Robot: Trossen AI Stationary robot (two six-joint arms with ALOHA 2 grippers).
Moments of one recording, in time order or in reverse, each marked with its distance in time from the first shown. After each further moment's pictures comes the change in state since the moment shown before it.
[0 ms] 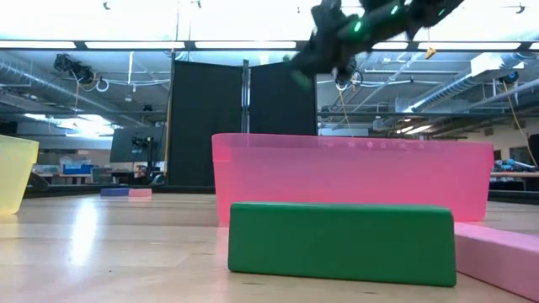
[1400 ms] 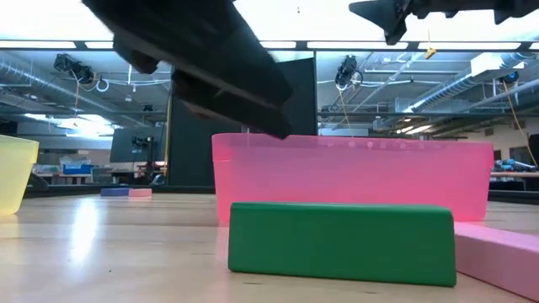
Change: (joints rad) left arm 0.101 0.345 -0.002 -0.017 0.685 -0.196; right arm 0.294 -0.495 -0.366 0.140 -0.084 0.022
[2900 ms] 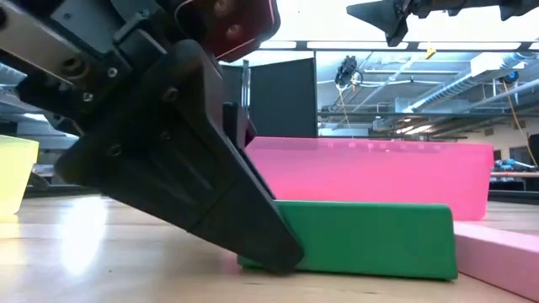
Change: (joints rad) left arm -0.045 0.182 0.003 0.154 0.013 0.013; right arm 0.099 0.056 0.000 0.031 0.134 0.031
